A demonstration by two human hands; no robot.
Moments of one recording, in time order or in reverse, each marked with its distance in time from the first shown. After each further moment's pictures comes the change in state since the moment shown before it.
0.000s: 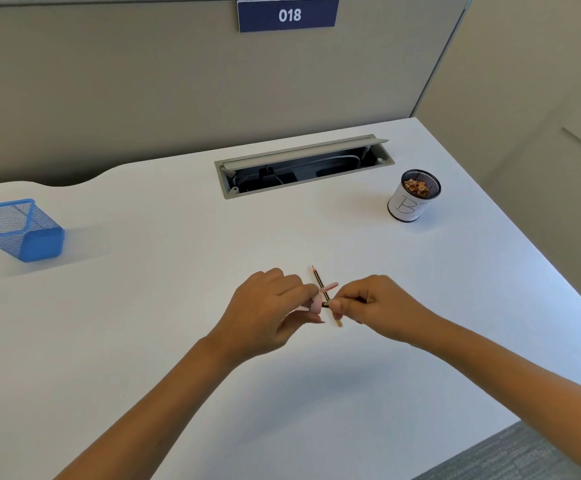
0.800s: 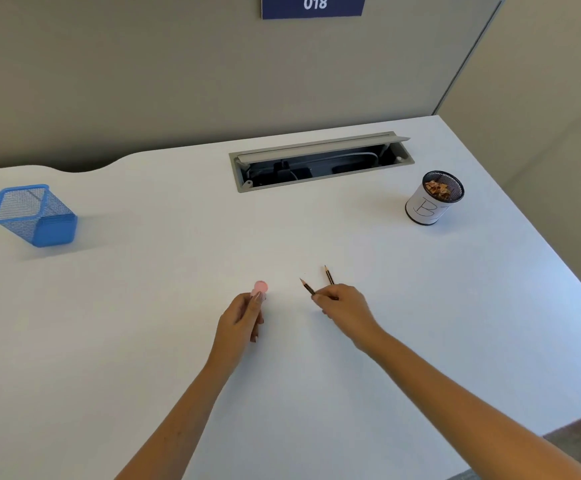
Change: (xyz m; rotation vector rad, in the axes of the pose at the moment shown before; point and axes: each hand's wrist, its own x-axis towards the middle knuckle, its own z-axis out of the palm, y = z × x) left_hand -0.069 -0.043 0.061 -0.818 0.189 -1.169; right_hand 0.076 0.046 0.079 0.311 0.226 0.306
